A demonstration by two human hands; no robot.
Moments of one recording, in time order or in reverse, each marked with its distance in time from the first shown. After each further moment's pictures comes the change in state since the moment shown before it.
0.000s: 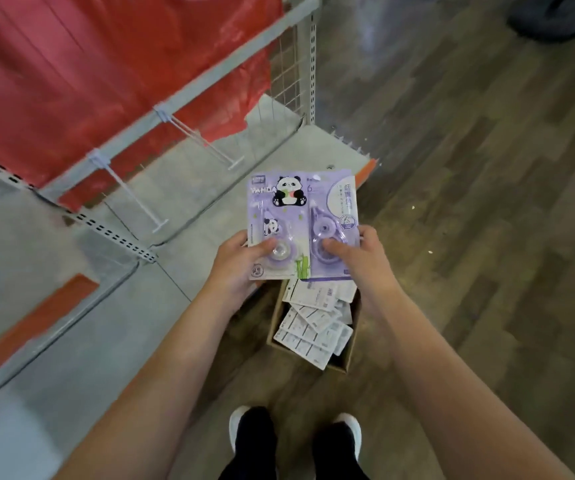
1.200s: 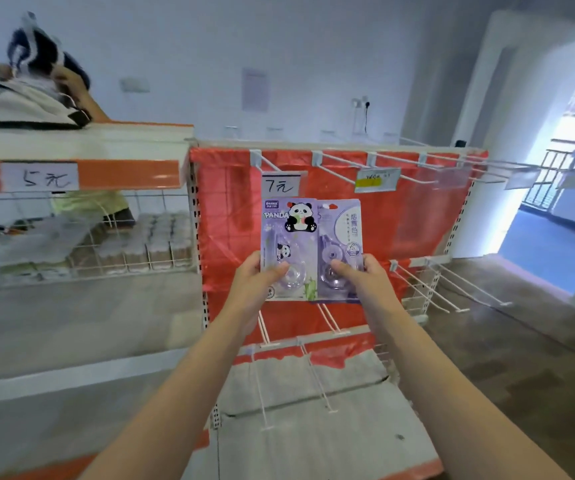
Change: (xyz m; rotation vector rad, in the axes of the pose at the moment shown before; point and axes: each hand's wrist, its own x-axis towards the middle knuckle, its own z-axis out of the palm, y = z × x) left_hand -0.191 0.362 -0.095 -0.128 0.399 0.707; right_hand -0.147 -0.383 0.200 -0.273 -0.507 -0.633
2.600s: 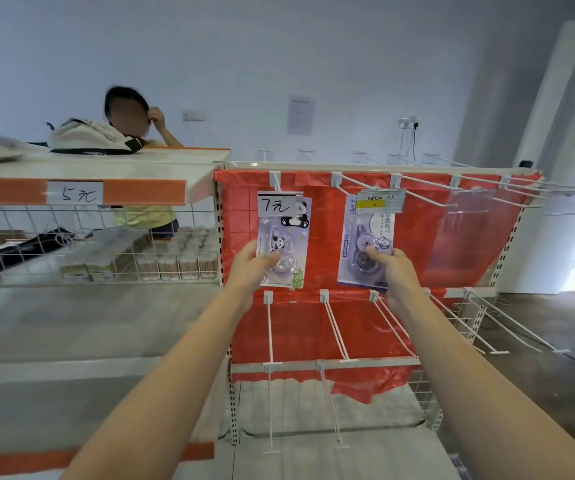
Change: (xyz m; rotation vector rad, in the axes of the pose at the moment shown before) left_hand 0.036 0.024 0.021 0.058 0.184 0.034; right_hand 0.090 -0.010 -0.046 0.208 0.019 0.040
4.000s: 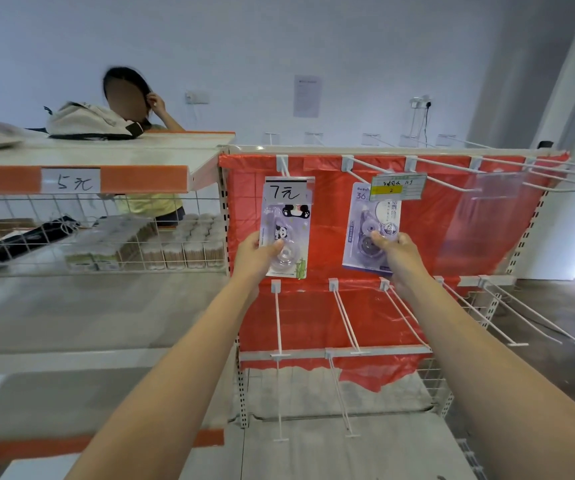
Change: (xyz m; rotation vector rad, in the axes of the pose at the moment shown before) left_hand 0.026 -0.017 -0.006 0.123 0.100 0.003; right_hand 0.031 0.011 0.014 -0.182 -0.009 0.007
